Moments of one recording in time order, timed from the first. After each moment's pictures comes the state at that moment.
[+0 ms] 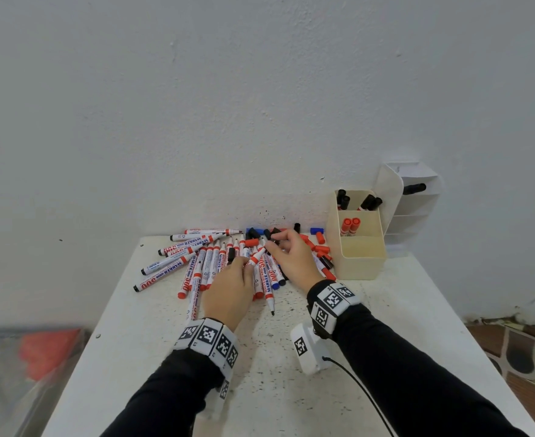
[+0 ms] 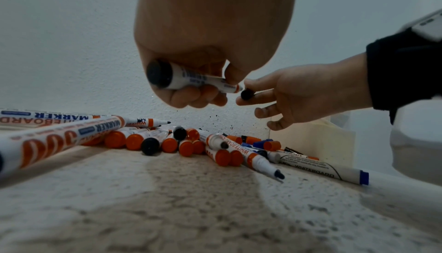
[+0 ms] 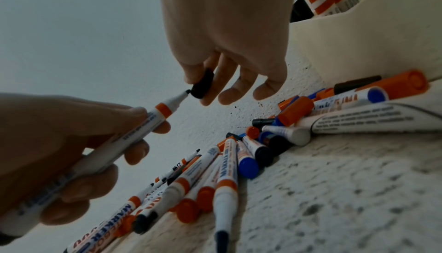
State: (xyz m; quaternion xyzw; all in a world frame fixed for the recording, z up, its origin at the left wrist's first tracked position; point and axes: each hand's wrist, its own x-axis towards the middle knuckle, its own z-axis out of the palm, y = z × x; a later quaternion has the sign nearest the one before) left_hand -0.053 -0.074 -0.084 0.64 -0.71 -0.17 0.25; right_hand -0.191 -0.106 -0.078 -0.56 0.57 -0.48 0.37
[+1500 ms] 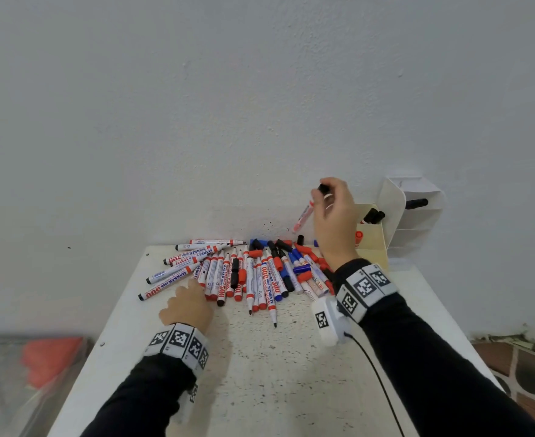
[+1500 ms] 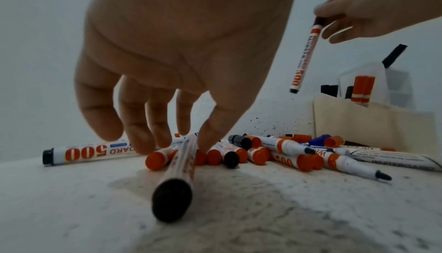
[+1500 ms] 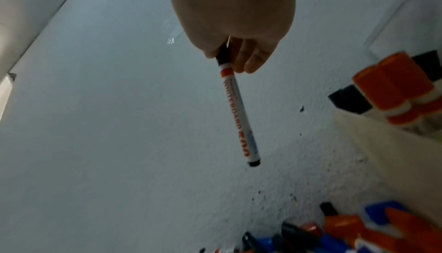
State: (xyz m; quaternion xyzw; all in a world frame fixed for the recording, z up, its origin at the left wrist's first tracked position) left_hand 0.000 -0.077 -0.079 0.80 -0.59 -0.13 0.01; right_hand -0.224 -0.116 0.004 -0.57 0.52 -0.63 0.05
